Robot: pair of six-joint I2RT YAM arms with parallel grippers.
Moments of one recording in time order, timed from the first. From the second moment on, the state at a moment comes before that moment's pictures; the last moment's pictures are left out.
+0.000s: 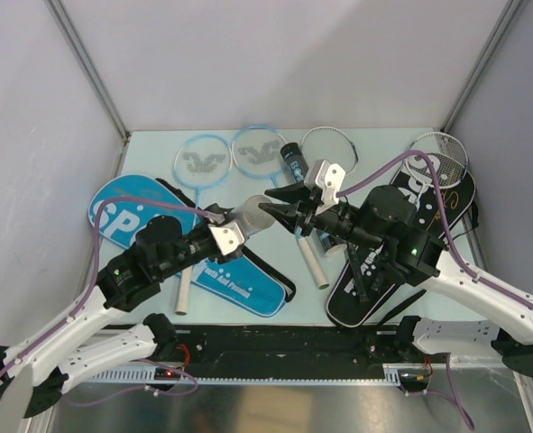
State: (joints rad) left arm -0.87 0.72 0.91 -0.41 0.04 0.52; right arm 1.06 1.07 1.23 0.01 -0.13 -0.13
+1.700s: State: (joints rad) left arm -0.87 0.75 0.91 -0.43 0.00 0.62; right arm 0.94 1.09 1.43 -0.29 -0.12 0.19
